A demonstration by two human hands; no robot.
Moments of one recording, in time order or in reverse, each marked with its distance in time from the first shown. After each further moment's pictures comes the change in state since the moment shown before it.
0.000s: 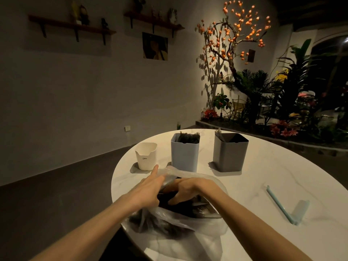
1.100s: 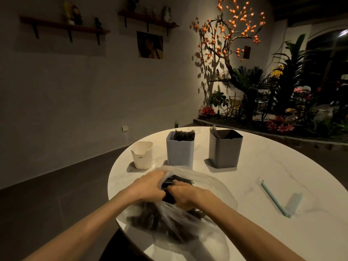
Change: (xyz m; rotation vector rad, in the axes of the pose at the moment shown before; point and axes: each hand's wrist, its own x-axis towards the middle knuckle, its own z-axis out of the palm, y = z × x) left_hand 0.001 0.023 -0.018 -0.117 -0.032 0.085; right_hand -0.010 0.000 0.033 -0.085 0.196 -0.025
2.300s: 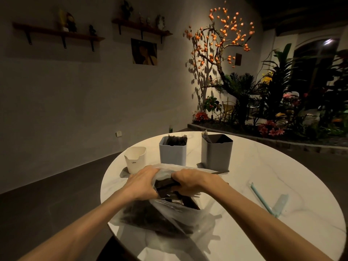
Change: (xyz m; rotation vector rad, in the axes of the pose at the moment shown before) left_hand -0.003 0.012 -0.008 0.035 0.141 -0.039; right_hand -0.041 0.022 -0.056 -0.027 0.089 -0.050
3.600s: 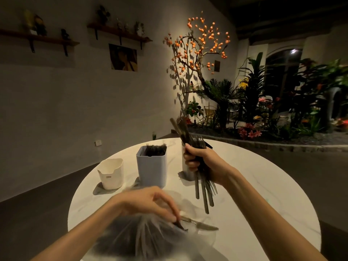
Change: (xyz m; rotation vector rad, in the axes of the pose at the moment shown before) left_hand 0.033 0.053 0.002 -0.640 -0.618 0.346; right_hand -0.054 0.090 -0.044 1.654 0.368 -0.050
